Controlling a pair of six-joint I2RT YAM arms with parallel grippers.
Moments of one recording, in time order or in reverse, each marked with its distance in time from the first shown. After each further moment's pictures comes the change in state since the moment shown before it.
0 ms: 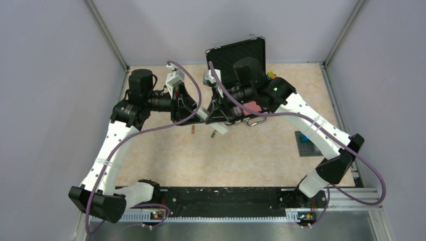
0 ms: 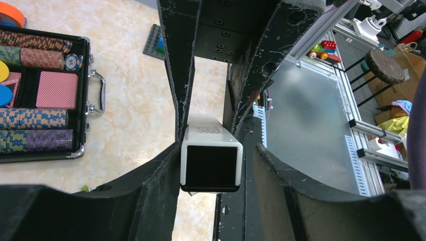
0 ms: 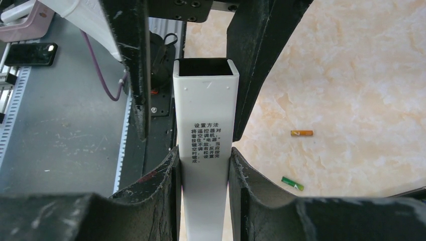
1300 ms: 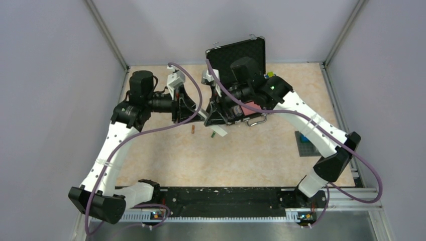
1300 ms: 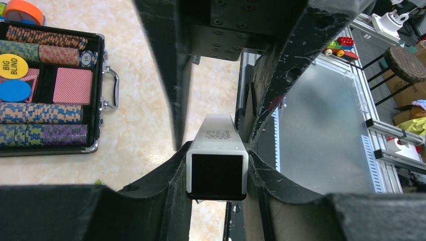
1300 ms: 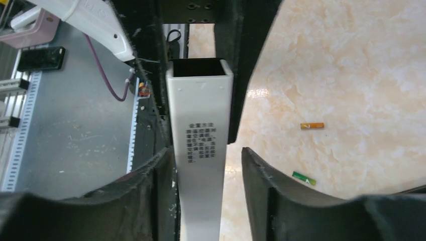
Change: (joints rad) left arm -0.004 -0.008 -0.021 0.002 -0.046 0.042; right arm 0.000 0.033 0.027 -0.038 -0.010 0.053
